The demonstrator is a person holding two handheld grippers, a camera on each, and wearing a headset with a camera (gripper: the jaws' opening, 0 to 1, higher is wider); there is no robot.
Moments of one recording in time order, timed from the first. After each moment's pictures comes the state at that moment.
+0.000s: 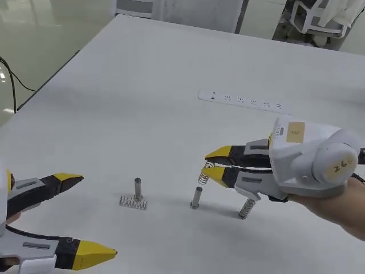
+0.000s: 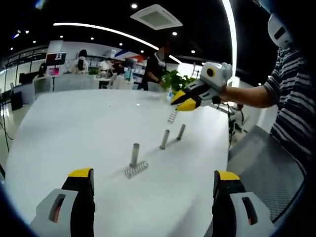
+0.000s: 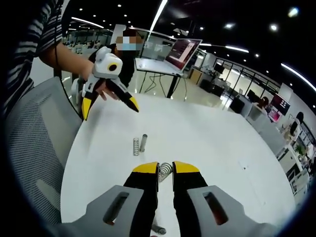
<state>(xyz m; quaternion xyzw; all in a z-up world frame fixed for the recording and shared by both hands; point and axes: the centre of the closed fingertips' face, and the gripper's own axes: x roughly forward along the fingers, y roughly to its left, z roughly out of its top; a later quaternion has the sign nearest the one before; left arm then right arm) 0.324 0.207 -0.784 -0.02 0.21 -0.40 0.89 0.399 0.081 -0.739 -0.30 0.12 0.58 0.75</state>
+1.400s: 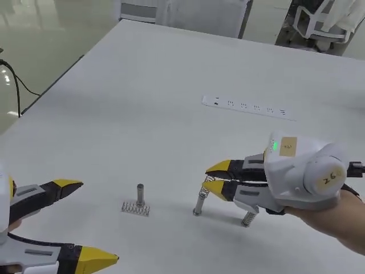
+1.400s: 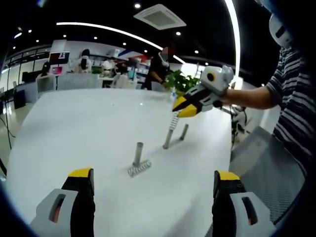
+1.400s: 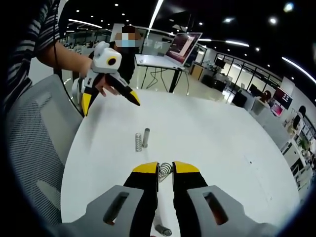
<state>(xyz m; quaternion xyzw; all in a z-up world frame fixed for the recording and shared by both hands) 0.326 0.210 -0.787 -0.02 0.22 -0.39 0.89 0.399 0.083 -0.758 -0.29 0.15 0.58 0.74</state>
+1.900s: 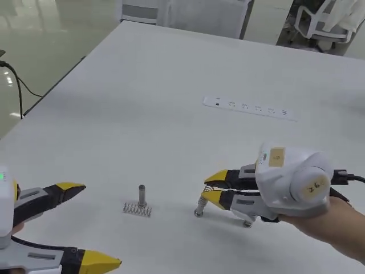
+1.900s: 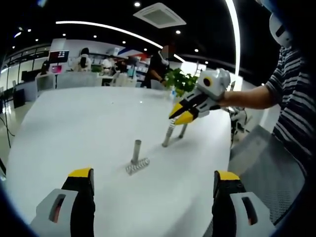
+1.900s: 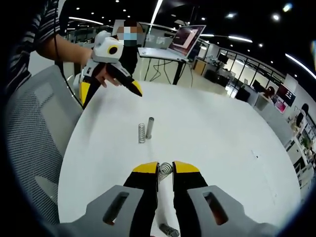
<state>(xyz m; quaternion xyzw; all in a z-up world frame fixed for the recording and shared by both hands) 0.322 0.209 -0.790 -0.02 0.23 -0.39 0.89 0.396 0.083 -0.790 -0.30 0.17 0.59 0.73</state>
